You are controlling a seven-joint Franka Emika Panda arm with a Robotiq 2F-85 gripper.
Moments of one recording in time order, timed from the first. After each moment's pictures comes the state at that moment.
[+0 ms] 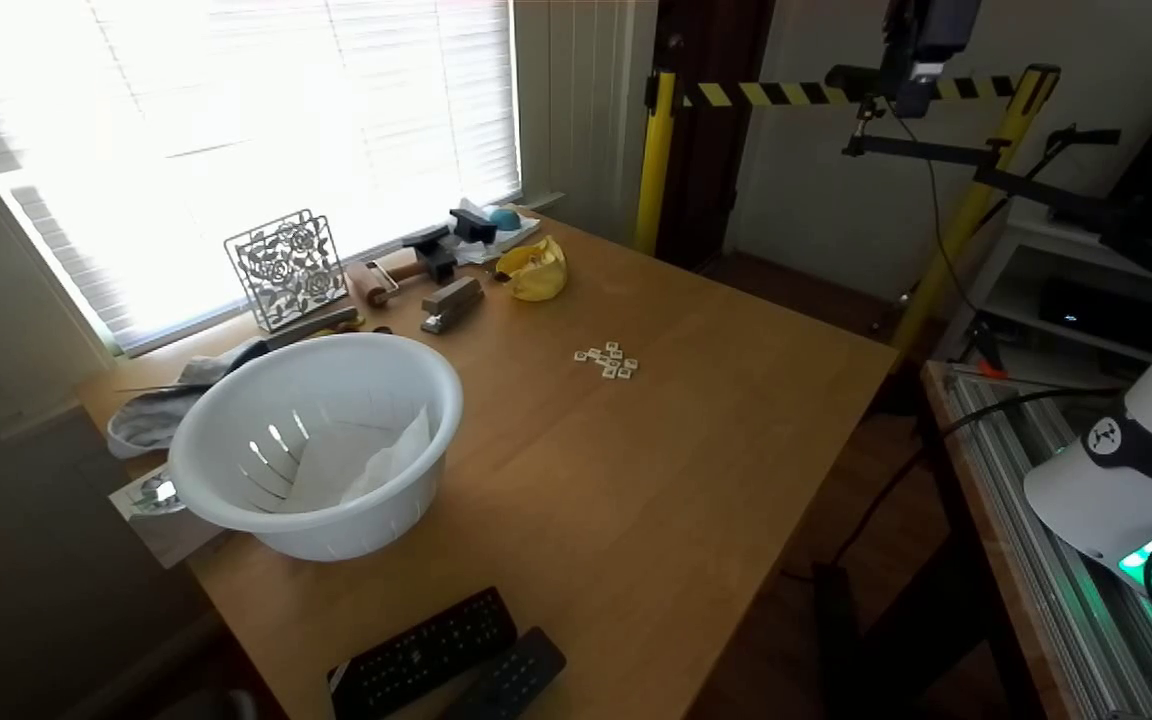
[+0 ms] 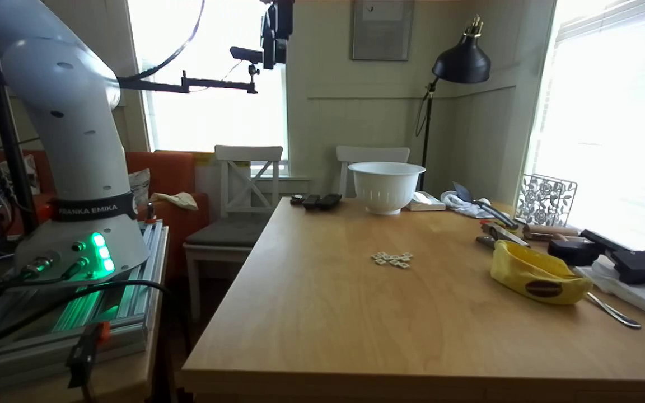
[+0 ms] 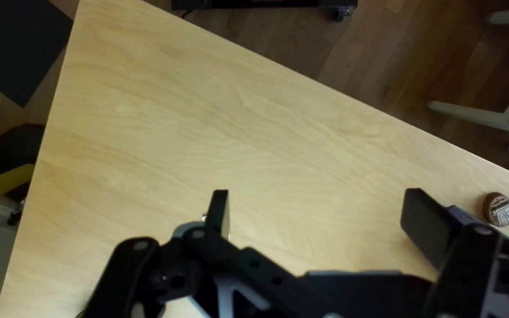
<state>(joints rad) -0.02 -0.65 -0.11 -2.38 -0.06 1.69 -0.06</state>
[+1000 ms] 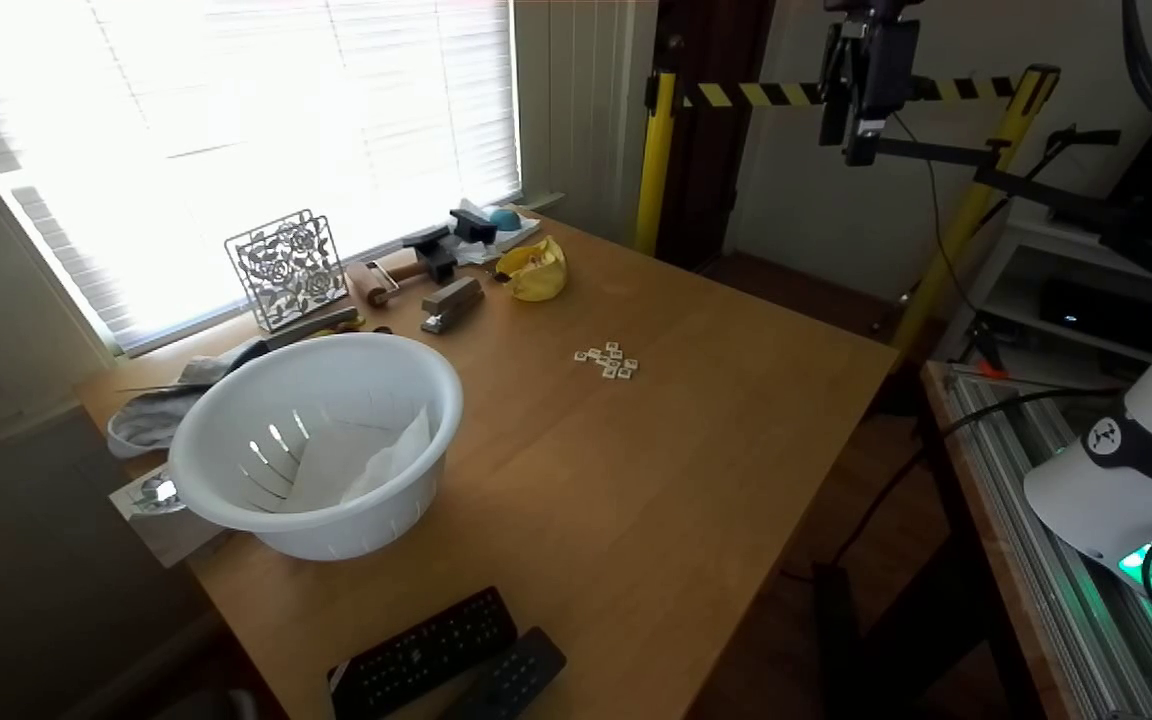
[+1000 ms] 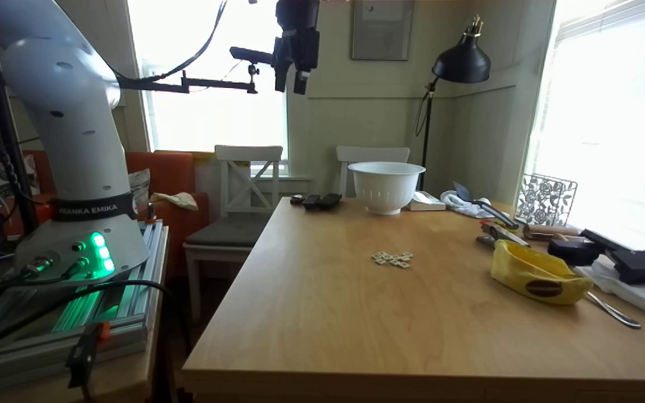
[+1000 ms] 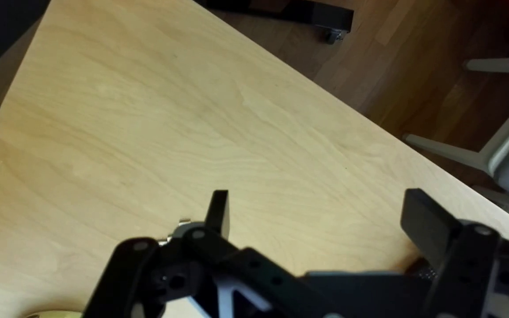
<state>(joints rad) -0.03 -0.50 -0.19 -2.39 -0.04 1.78 -0.28</state>
